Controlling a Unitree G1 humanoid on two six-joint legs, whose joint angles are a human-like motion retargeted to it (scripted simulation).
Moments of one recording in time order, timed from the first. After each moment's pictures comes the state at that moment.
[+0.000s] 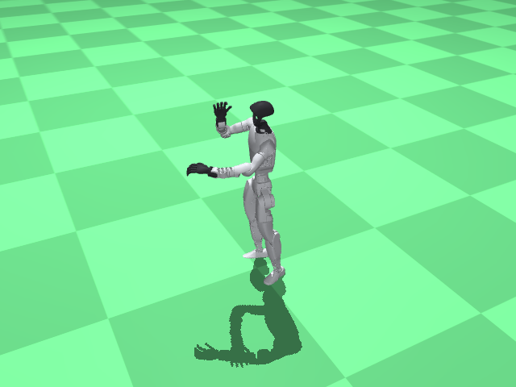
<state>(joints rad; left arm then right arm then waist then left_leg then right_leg) -1.03 0.65 -0.91 0.73 0.35 -0.22 0.24 -1.27 -0.41 0.44 -0.05 -0.02 -0.23 -0.63 0.03 -0.16 0.01 0.16 0.06 0.58 0.00 -0.19 -0.13 0.01 -0.15 -0.20 0.07 0.00 0.26</state>
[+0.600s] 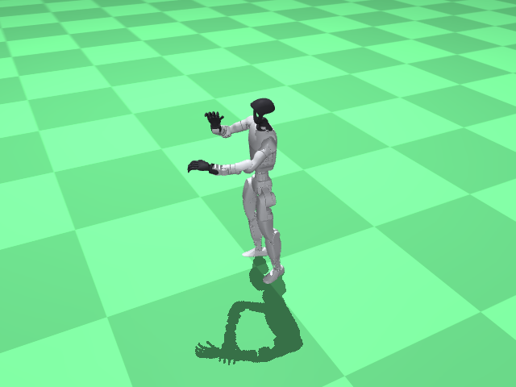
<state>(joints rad) -1.04 0.59 -0.90 0.75 0.39 -0.23 0.25 -1.15 -0.46 0.54 0.05 -0.26 -0.14 -0.63 0.03 -0.15 0.02 0.16 0.04 0.54 0.00 -0.19 -0.13 0.04 -0.17 -0.24 0.07 -0.01 0.26</state>
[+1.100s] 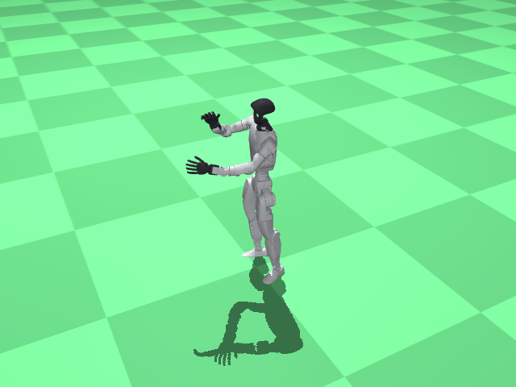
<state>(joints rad) -0.91 0.40 -0.61 0.78 -0.28 -0.24 0.32 -1.17 -0.46 0.54 0.06 0.03 -0.10 -0.51 0.01 -0.16 0.04 0.18 0.04 0.54 0.00 -0.18 -0.13 0.05 -0.17 -0.24 0.07 -0.01 0.25</state>
